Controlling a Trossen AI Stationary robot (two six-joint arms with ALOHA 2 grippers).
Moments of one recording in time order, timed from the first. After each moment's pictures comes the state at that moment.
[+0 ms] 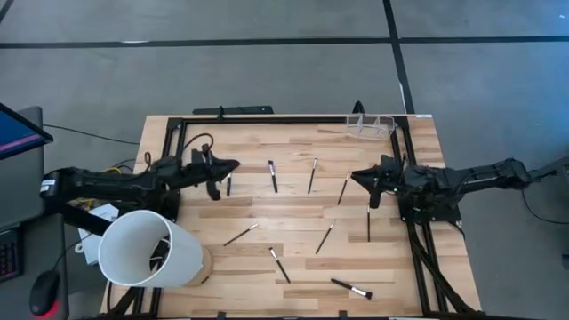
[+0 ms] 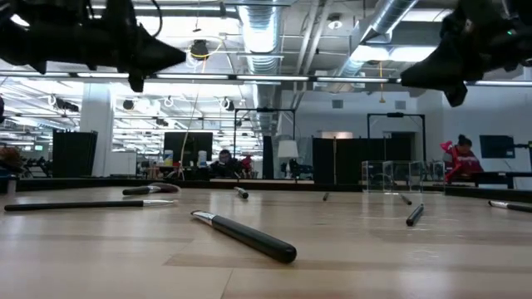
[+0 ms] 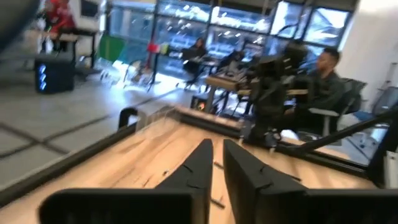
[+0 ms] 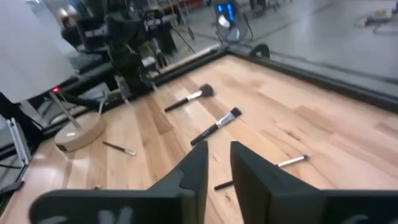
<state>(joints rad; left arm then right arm) 0.13 0.73 0.17 0.62 -0.15 -0.17 0.13 0.44 0.28 -0.12 0.41 0.40</state>
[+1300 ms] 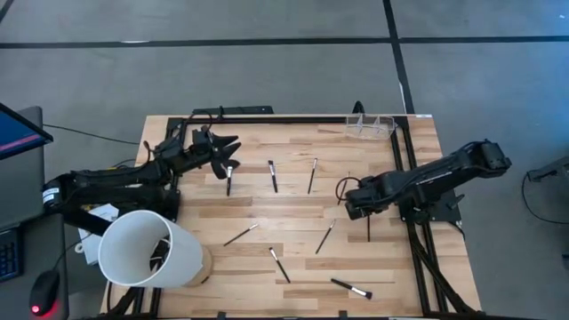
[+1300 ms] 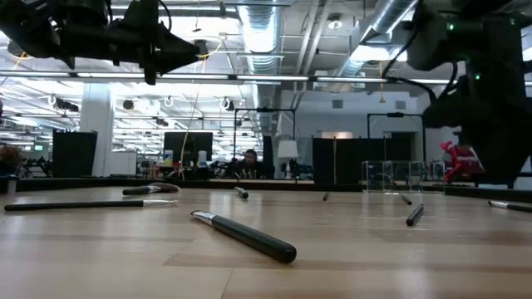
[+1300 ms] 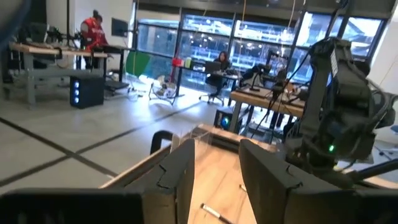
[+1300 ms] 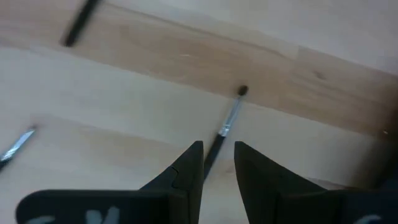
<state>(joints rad) 0.38 0.84 0.30 0.66 0.00 -0.13 0.17 1.32 0.68 -0.97 0.00 1.42</state>
